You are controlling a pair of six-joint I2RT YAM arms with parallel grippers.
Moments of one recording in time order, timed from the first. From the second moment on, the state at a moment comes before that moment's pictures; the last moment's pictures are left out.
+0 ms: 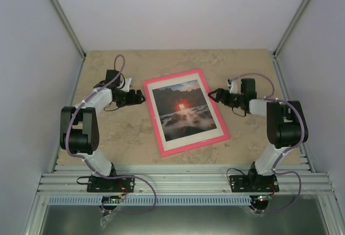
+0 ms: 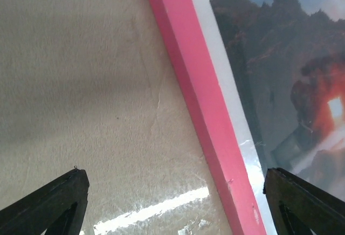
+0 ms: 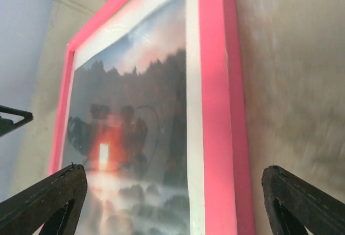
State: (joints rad) left arm -0.05 1.69 1.08 -0.51 0.43 -0.11; right arm 0.08 1.77 0.77 0.27 -0.71 0.50
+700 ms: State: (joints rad) left arm -0.07 1.84 1.07 -0.47 0.56 -0.12; right arm 0.08 1.91 1.10 -0.53 -0.76 -0.31
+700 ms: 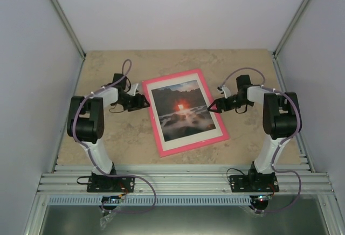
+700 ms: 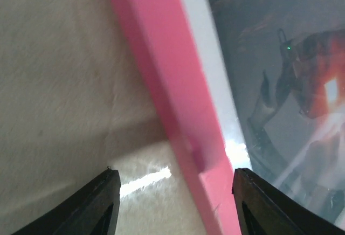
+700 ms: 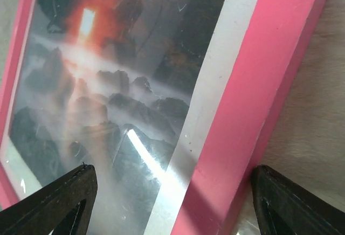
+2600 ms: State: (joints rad) left arm -0.04 1.86 1.45 -0.61 0.36 0.07; right arm 0.14 1.69 1.07 -0.63 -0.64 -0.34
